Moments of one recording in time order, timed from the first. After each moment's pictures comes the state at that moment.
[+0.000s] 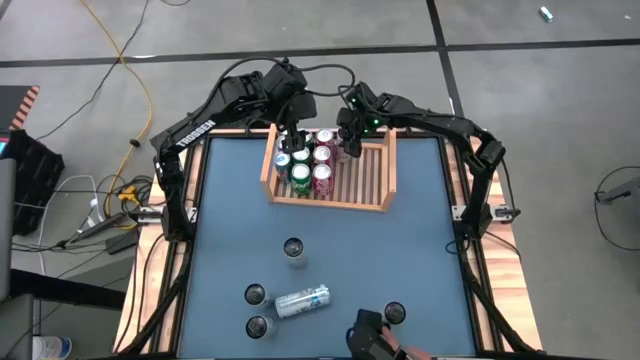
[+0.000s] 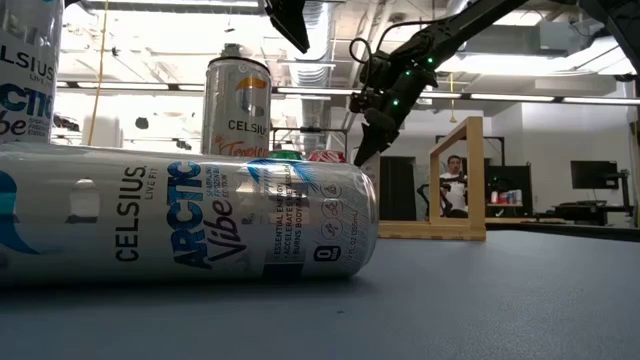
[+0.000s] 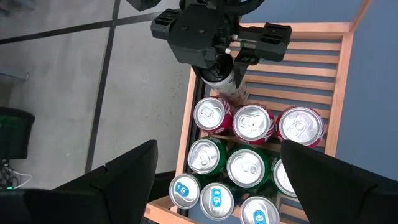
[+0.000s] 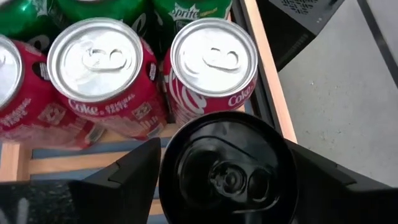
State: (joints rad) left arm 0.42 1.89 2.36 -1.25 -0.19 0.44; right arm -0.67 1.88 1.56 -0.61 -0.18 -0.44
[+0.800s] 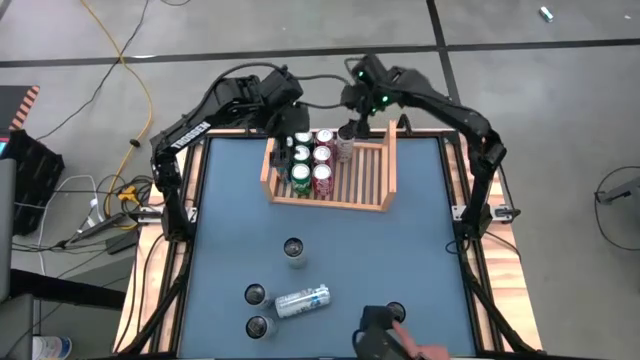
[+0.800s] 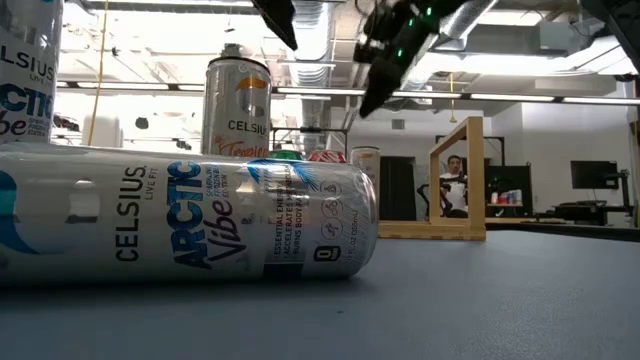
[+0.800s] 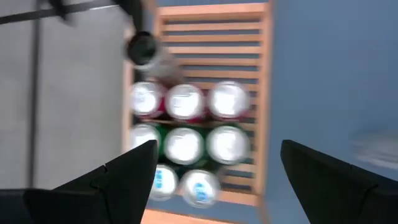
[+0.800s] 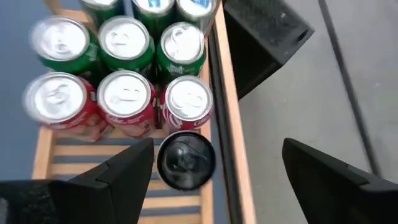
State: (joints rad) left arm 0.39 1.86 2.35 -1.42 0.00 0.43; right arm -0.67 1.87 1.96 -0.99 -0.15 -0.56
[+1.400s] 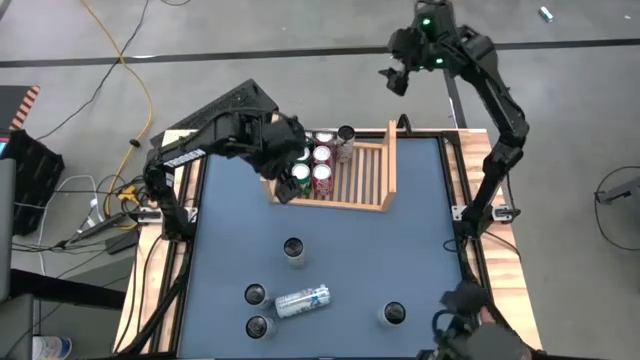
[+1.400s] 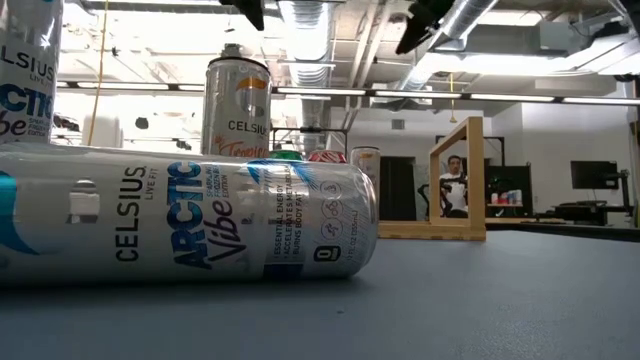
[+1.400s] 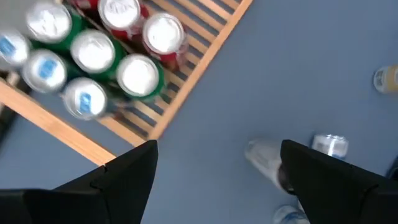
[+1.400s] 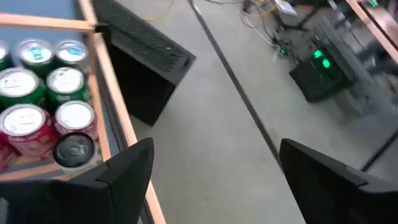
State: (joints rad) left arm 0.13 1.82 2.29 -1.57 -0.08 -0.38; right arm -0.86 1.78 2.35 -1.16 -0.02 -0.58
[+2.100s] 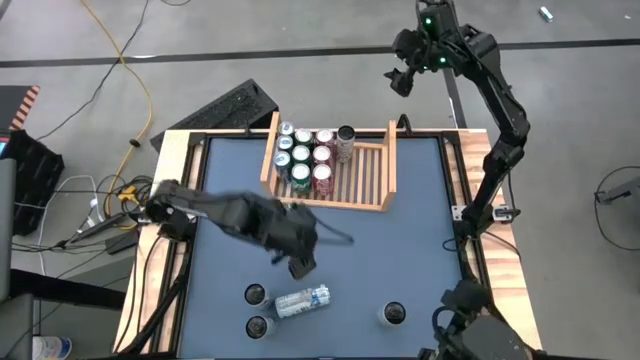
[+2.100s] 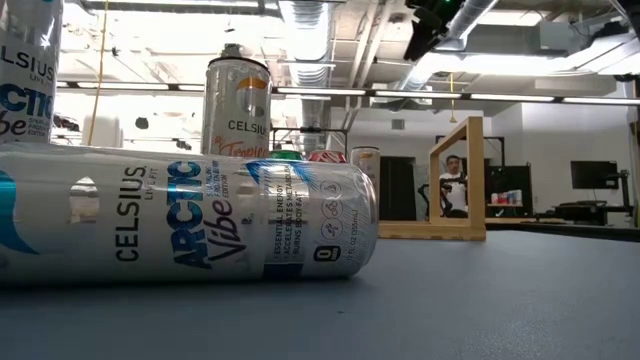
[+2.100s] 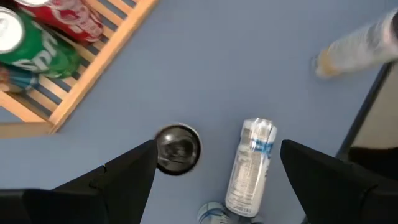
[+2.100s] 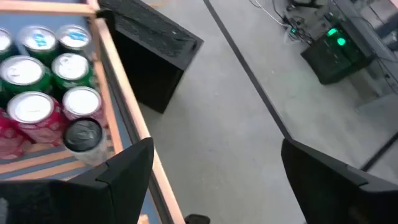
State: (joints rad) left arm -0.33 1.91 2.23 -1.44 -0.25 -0.83; right arm -0.89 1.78 2.35 -1.23 -0.04 -0.55
